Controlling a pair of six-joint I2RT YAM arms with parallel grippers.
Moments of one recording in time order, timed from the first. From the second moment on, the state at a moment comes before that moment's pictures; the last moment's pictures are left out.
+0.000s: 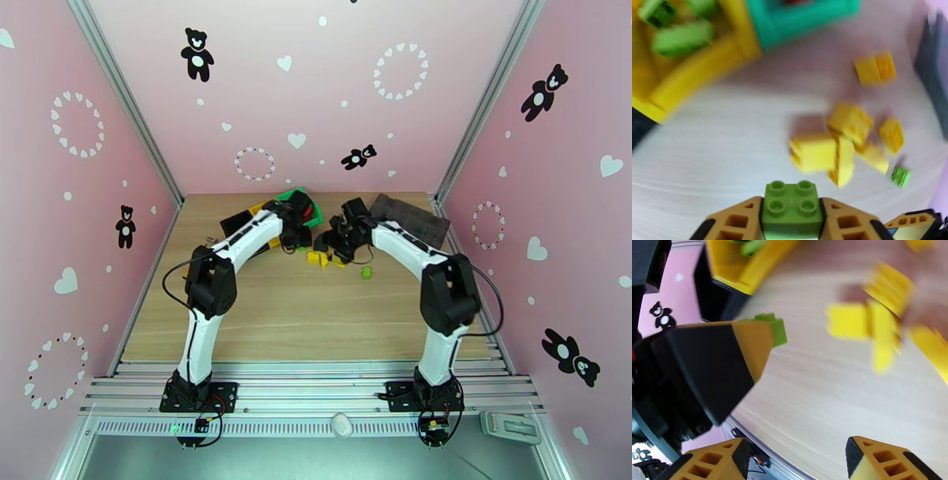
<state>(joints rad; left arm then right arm) -0.49 2.19 2.06 -1.04 0.07 -0.65 0.44 1.95 1.61 -0.73 -0.62 0.62</state>
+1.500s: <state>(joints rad) -0.60 2.18 2.02 -1.01 0.03 -0.67 0.25 1.90 1.45 -0.99 -0.28 0.51</state>
